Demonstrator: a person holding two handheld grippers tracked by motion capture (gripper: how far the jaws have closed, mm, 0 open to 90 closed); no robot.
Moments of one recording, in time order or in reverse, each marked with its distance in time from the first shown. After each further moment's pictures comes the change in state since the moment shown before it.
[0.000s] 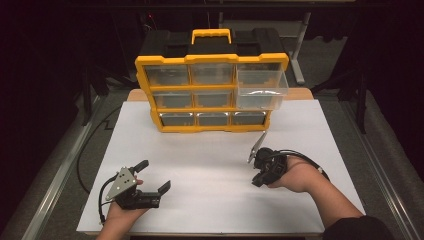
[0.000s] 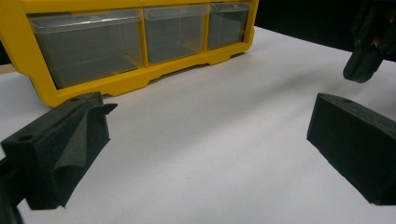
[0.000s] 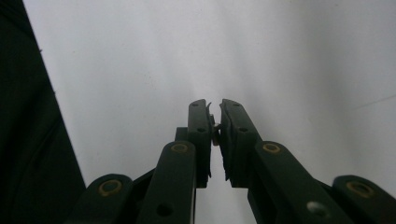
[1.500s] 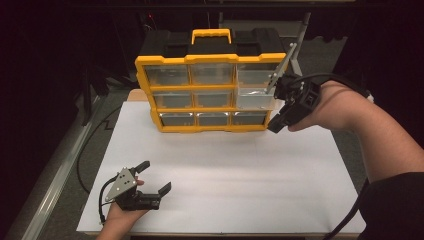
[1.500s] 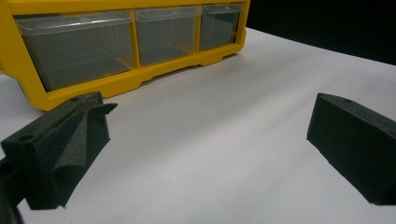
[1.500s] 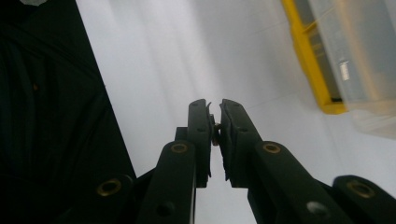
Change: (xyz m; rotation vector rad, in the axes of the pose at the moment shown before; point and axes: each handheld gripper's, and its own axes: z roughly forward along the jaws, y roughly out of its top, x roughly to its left) left arm -0.002 0.000 0.000 -0.005 -0.029 0.001; right arm 0.001 0.053 -0.203 -0.042 -0.090 -0.015
